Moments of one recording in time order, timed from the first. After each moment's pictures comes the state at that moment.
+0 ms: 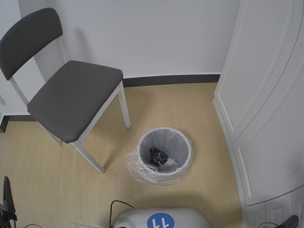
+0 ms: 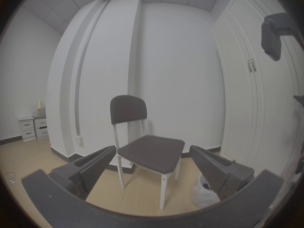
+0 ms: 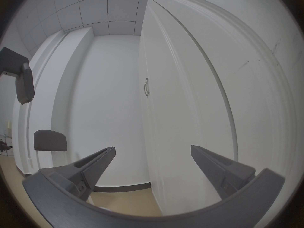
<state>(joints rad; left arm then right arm) -0.02 0.04 -0.03 -0.34 0.10 0.01 0.00 0.01 -0.15 -0.54 -0.19 0.05</state>
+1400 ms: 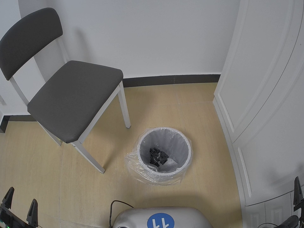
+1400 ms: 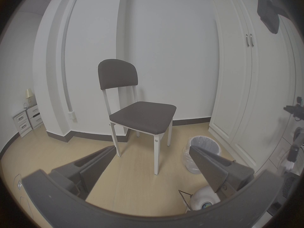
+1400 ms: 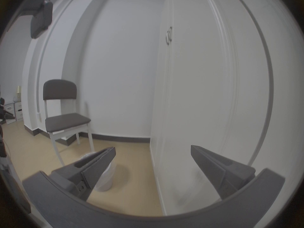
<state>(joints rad) 0.00 0.01 -0.02 0.00 -0.01 0.00 0.00 0.01 -0.02 -0.22 -0.09 -0.10</state>
